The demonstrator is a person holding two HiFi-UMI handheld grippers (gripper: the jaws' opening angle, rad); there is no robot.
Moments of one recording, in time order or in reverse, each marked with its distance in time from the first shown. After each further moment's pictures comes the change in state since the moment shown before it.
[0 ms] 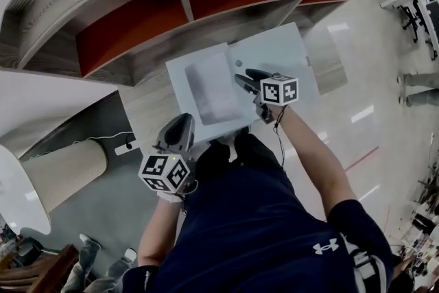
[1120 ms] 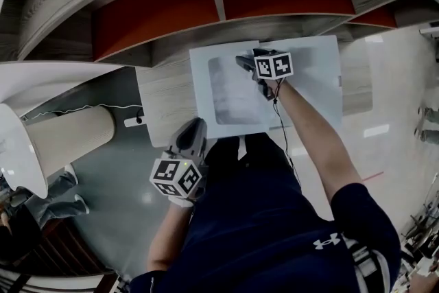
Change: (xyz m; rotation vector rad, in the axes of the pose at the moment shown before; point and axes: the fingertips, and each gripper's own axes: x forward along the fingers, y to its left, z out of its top) left arm 0.000 0.015 -0.025 -0.134 0.028 0.213; right arm 0.144 -0.032 -0.005 -0.120 0.246 0.062
